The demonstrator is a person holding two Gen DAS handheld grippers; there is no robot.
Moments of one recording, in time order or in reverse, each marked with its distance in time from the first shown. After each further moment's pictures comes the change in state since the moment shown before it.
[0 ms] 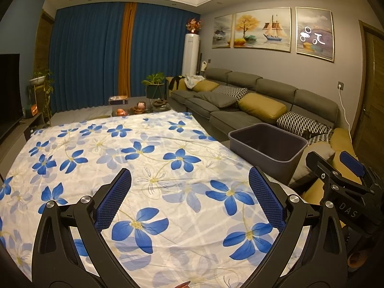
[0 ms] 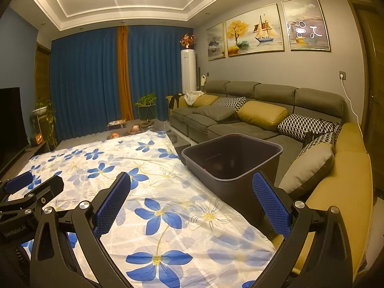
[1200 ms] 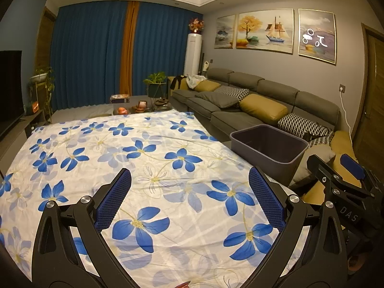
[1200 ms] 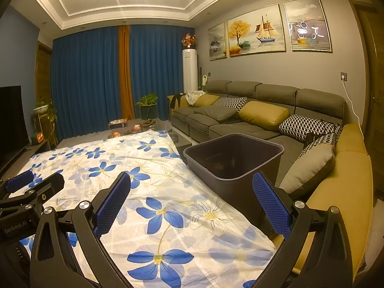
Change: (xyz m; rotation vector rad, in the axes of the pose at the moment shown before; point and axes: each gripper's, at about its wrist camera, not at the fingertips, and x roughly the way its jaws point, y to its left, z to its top) left arm 0.000 0.000 -0.003 -0.013 -0.001 0.005; right arm 0.001 0.004 0.000 -0.008 0.002 0.003
